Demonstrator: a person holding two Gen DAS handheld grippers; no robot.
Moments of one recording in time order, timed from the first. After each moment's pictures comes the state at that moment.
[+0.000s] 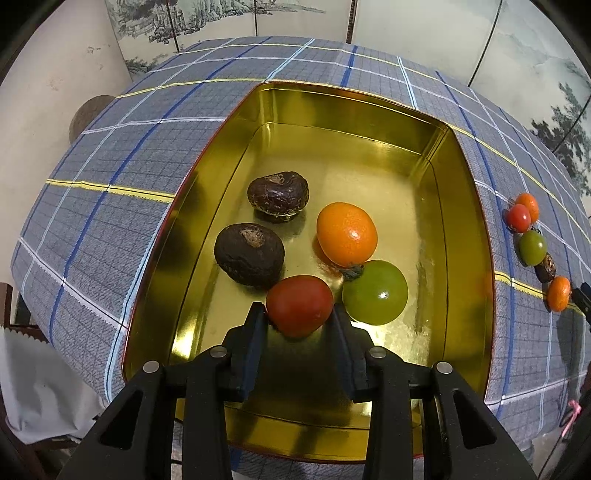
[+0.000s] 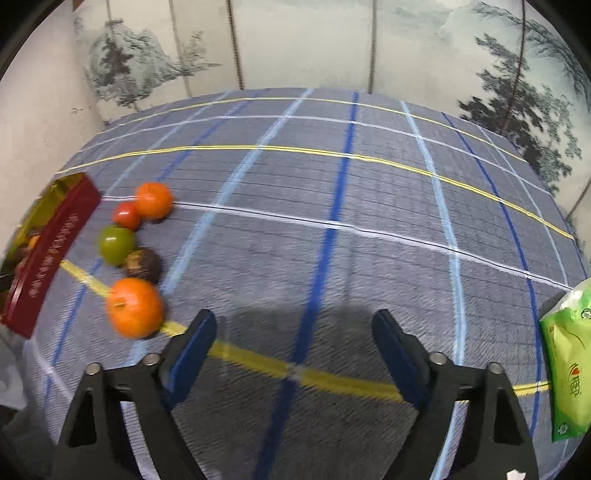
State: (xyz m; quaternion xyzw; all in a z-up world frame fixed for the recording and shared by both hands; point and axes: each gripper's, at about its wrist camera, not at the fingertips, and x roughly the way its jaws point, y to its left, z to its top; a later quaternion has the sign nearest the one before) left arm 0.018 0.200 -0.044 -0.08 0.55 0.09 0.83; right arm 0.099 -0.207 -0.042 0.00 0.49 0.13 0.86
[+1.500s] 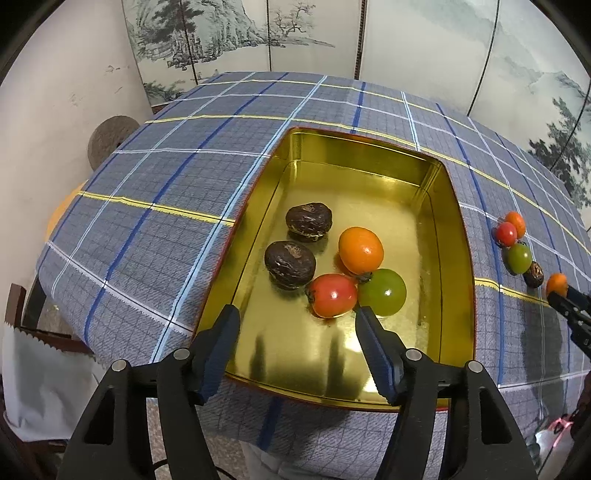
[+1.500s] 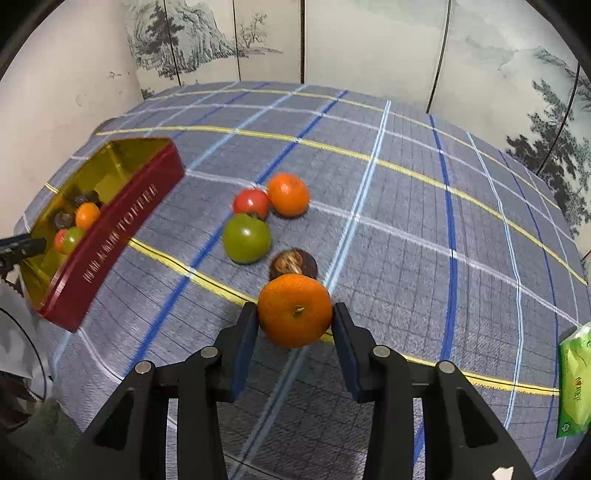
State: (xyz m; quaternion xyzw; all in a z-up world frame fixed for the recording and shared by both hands) left arm -0.016 0.210 -0.004 -0.07 0.49 0.12 0.86; right arm 0.077 -0.098 -0.011 -0.05 0.49 0.18 0.85
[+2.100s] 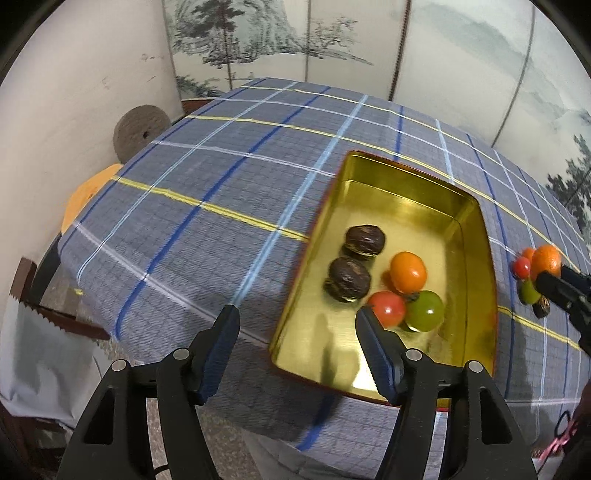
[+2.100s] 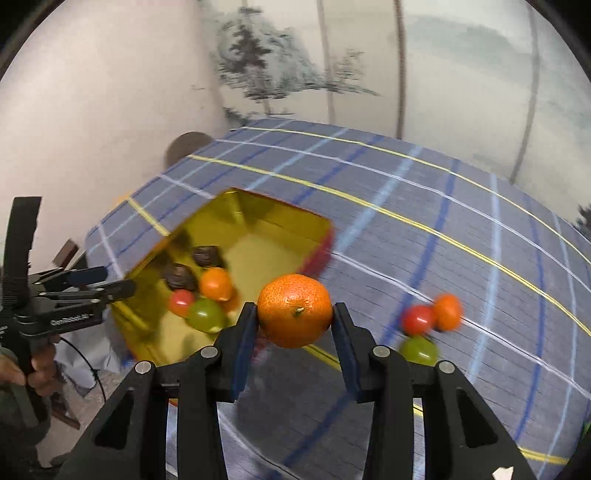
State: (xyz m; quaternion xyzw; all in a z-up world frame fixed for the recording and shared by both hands) left arm -0.036 0.256 0.010 -0.11 0.47 0.16 0.86; right arm 0.080 0.023 0.050 -0.04 0.43 0.34 0.84
